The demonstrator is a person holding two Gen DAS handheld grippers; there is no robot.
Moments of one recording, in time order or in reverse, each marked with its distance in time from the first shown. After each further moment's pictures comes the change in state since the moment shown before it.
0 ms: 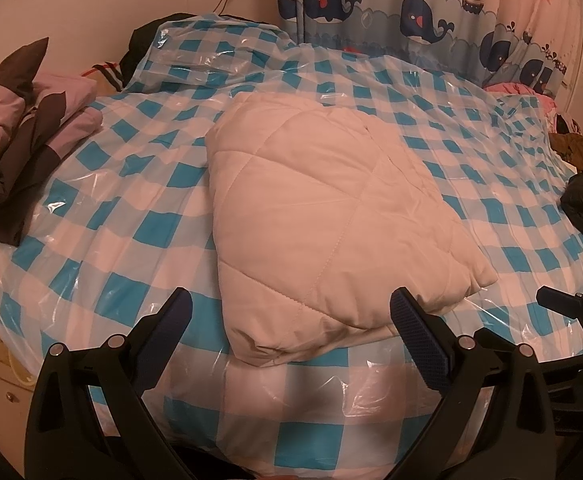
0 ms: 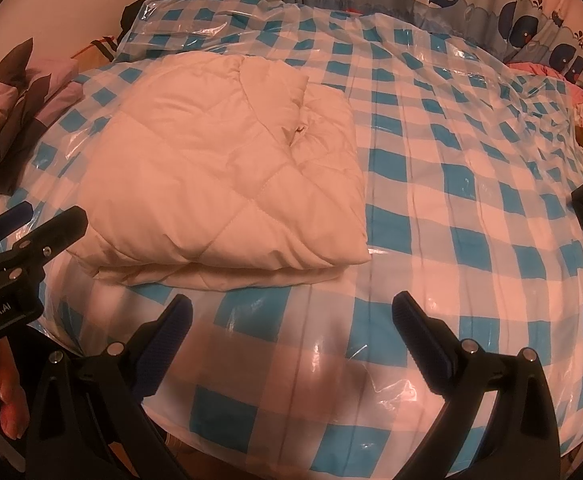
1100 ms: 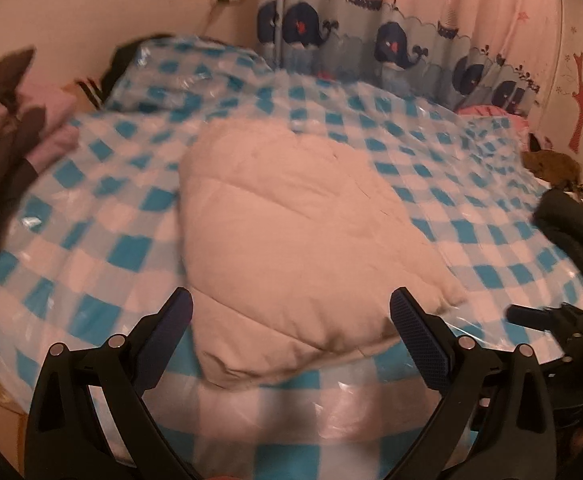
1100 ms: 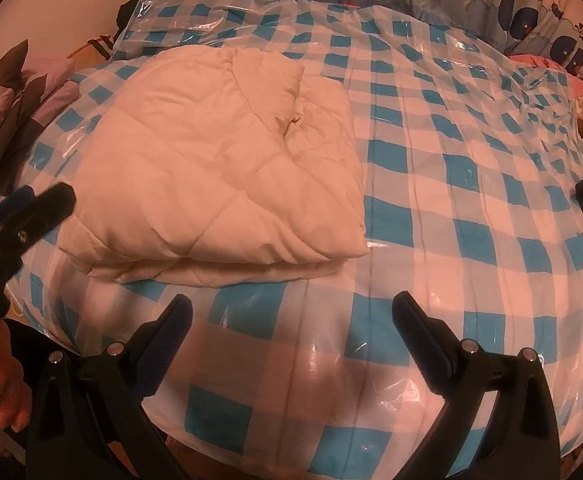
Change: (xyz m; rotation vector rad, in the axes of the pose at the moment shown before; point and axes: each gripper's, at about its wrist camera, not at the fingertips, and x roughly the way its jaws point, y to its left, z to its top) left arm -0.003 -0.003 -0.003 0.015 -0.120 -0.081; right arm 0.009 -0.009 -0.010 0.008 0.012 0.015
